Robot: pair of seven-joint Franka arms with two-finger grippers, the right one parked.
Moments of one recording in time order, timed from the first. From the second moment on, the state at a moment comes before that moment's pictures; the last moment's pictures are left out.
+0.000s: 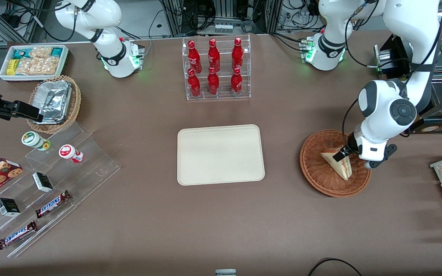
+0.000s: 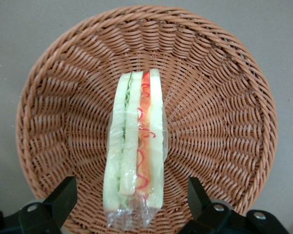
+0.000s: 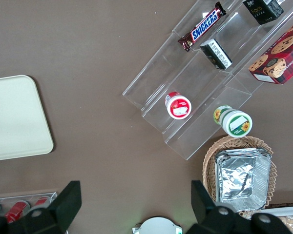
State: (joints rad) arm -0.04 0.22 -0.05 -2.20 -0.04 2.42 -0.69
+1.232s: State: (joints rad) arm -0.09 0.25 -0.06 -2.13 -0.03 2.27 -0.67
